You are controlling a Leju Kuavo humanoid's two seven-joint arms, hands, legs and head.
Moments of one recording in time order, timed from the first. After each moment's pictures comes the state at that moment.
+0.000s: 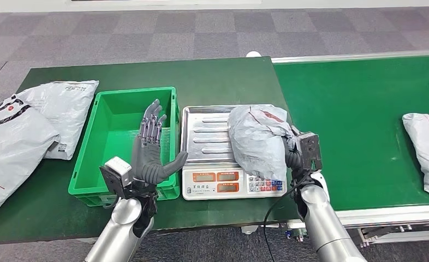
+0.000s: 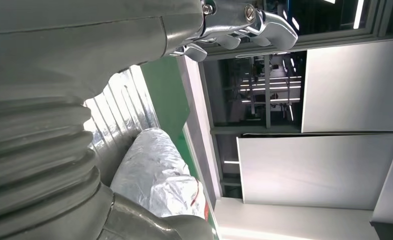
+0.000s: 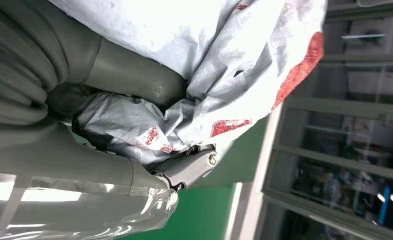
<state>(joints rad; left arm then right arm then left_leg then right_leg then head) -0.32 -0.18 -0.44 -1.21 0.10 0.04 -0.69 -0.34 -0.02 0.20 -1.10 0.00 -0.17 -0.36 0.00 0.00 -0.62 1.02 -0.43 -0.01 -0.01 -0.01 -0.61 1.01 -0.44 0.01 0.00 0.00</state>
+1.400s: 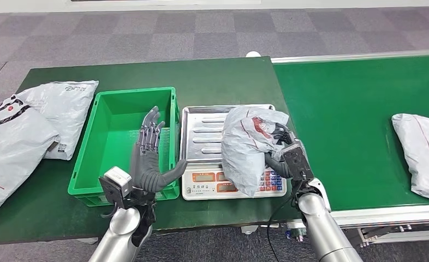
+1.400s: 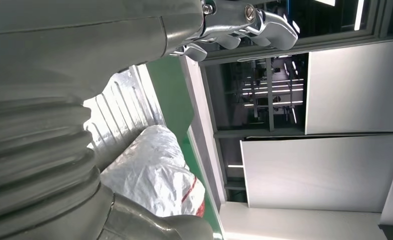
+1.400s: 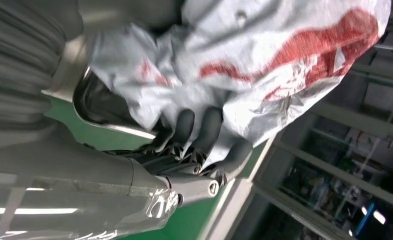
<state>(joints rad) -0.26 -0.18 -0.43 -1.28 0.04 0.05 -0.67 -0.28 -0.04 0.22 -1.15 0.24 -0.21 -0.36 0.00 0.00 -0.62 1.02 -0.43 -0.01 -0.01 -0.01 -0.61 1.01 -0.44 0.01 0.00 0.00</state>
